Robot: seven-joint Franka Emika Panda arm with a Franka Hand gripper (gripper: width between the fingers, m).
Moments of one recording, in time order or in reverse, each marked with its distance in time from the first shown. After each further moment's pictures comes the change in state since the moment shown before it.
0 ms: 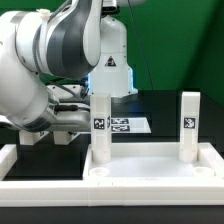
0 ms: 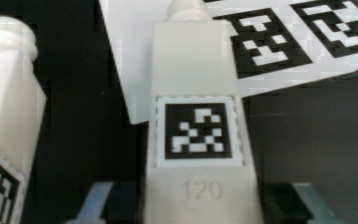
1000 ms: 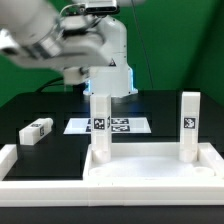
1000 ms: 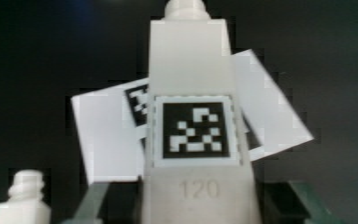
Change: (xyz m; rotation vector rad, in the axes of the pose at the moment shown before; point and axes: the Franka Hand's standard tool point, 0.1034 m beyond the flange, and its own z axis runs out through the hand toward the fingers) arm -0.119 -0.095 -0.102 0.036 0.041 0.135
